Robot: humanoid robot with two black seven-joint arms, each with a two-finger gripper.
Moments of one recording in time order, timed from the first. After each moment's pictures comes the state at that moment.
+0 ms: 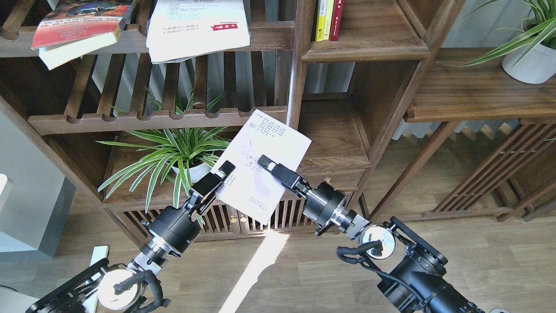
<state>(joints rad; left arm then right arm) -0.16 0.21 -0.75 -1.33 -0.18 -0.49 -0.10 0.29 0.01 0.95 0.99 -0.06 0.58 -0.15</state>
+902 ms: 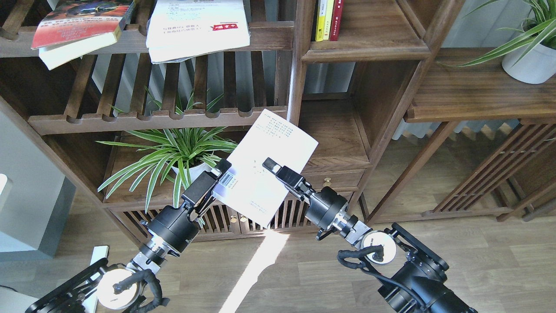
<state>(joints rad) -0.16 0.21 -0.76 -1.32 -0.18 -0.49 -0.10 0.26 0.01 0.95 0.98 0.00 0.58 -0.15</state>
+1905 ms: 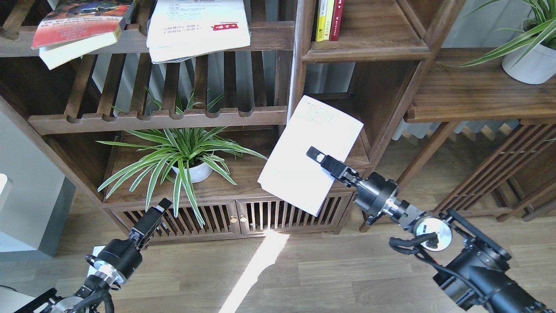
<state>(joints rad) -0.08 0.31 -0.81 -1.00 -0.18 -0.49 -0.11 0.26 -0.32 0.95 1.13 0.00 0.58 -0.15</state>
